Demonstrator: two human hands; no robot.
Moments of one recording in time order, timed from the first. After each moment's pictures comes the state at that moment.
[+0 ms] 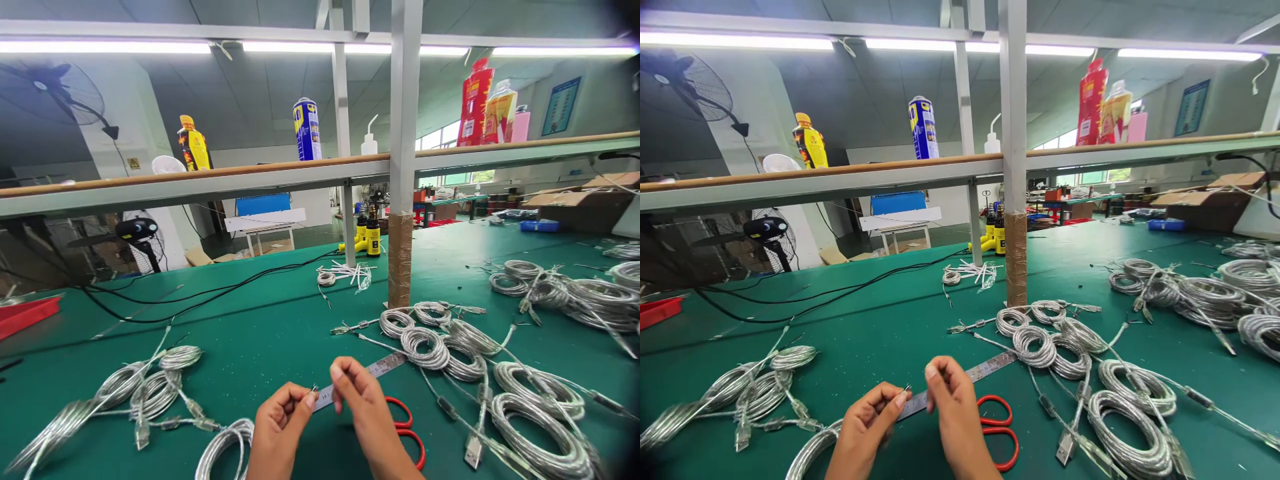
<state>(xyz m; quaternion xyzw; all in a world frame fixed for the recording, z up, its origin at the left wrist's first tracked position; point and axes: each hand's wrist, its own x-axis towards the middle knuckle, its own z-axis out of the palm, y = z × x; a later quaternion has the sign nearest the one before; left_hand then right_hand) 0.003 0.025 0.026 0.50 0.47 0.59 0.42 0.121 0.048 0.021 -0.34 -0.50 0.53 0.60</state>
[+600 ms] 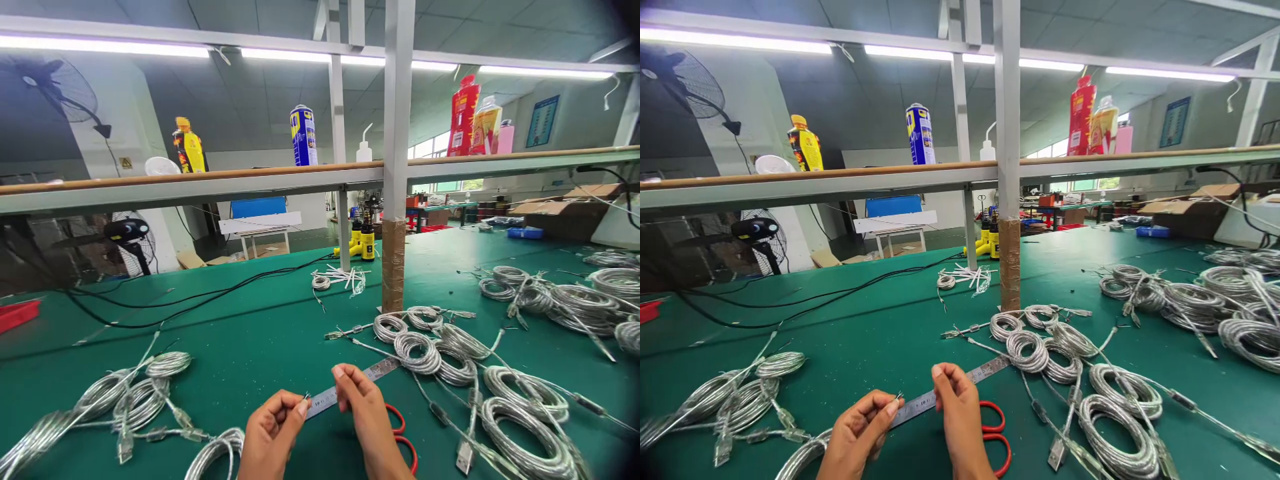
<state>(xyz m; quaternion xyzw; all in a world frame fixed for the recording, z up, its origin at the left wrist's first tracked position) 0.002 0.026 0.023 0.48 0.47 0.58 0.46 0.127 0.060 0.004 -0.39 -0.41 0.53 0.63</state>
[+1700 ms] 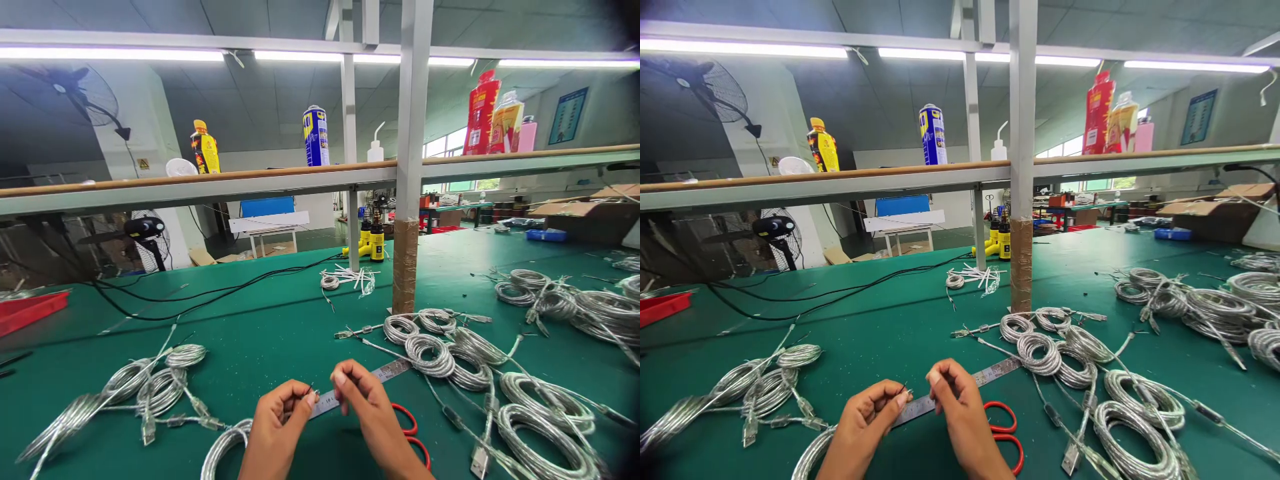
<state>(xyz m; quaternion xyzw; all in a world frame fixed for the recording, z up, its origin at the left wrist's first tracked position) -0.012 0.027 0.036 0.57 0.47 0.52 0.44 0.127 0.052 0.012 -0.34 -0.60 0.48 0.53</state>
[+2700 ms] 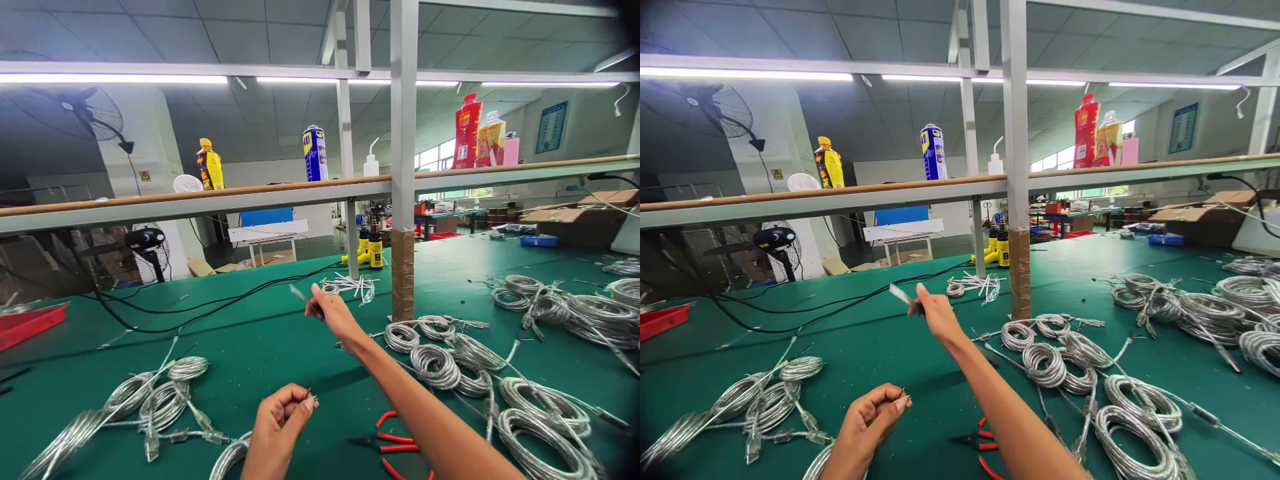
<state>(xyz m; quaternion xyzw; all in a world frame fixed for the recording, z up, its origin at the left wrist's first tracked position) -0.021 0.034 0.036 0.56 0.45 0.52 0.47 0.097 0.134 0.111 -0.34 -0.73 0.33 0.49</state>
